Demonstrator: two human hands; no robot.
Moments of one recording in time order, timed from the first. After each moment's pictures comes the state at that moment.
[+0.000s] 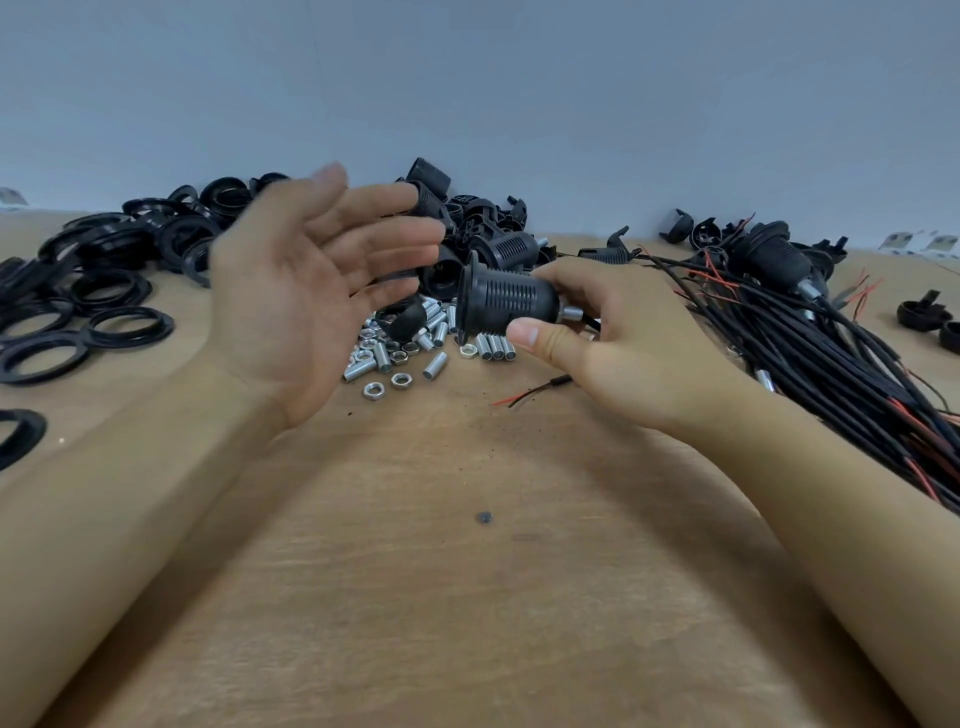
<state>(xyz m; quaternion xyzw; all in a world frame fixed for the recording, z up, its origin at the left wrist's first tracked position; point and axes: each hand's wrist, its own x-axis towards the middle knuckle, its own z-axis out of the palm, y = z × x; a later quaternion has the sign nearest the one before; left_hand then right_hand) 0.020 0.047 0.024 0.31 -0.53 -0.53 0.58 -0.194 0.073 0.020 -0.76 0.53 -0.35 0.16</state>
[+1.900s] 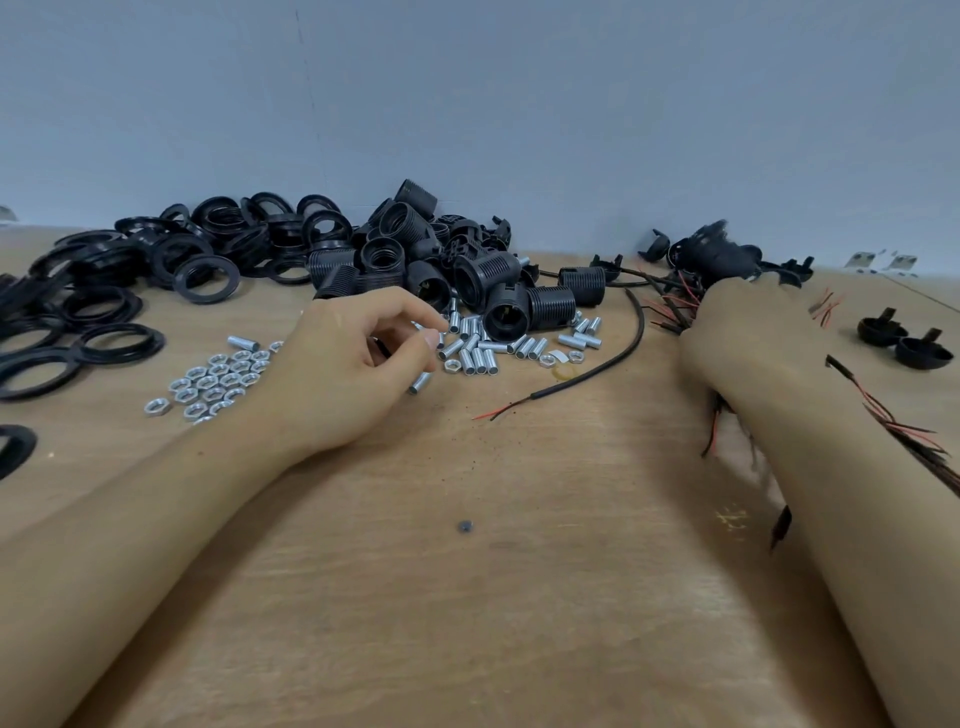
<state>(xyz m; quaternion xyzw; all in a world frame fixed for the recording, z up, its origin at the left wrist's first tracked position) 0.013 0.045 -0.004 0.43 -0.78 -0.20 0.42 -0.278 0.042 0.020 -0.49 0.87 -0.09 -0.07</state>
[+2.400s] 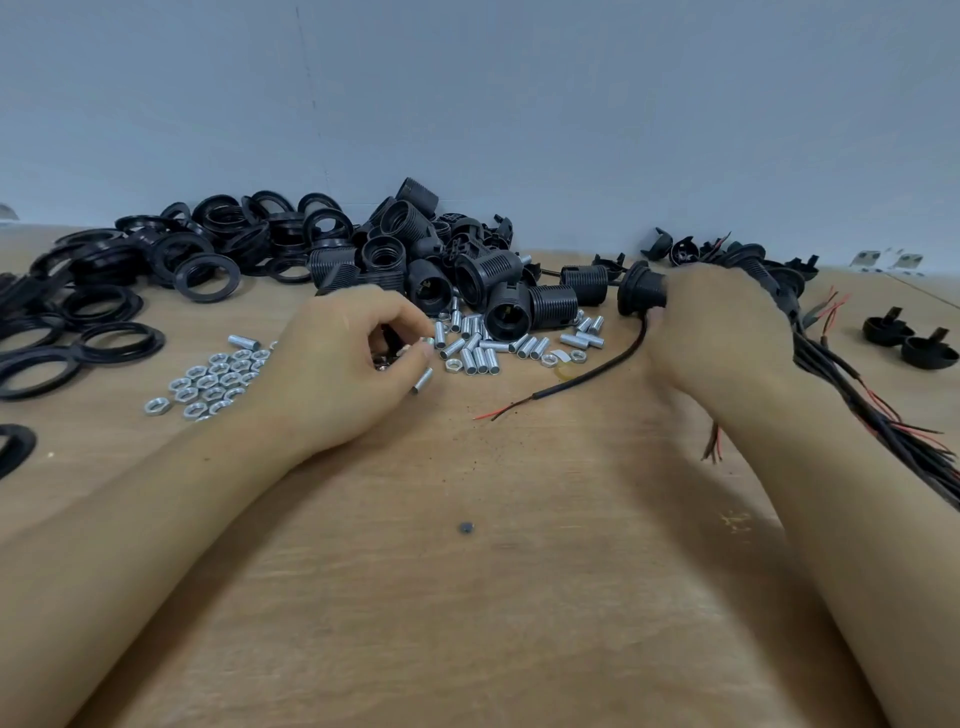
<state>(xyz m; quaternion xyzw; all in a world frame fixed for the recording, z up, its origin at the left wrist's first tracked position) 0.017 0.041 -0.005 0.46 -0.80 -0.09 0.39 -0.251 0.048 0.022 -0.58 0.78 -0.17 -0.14</state>
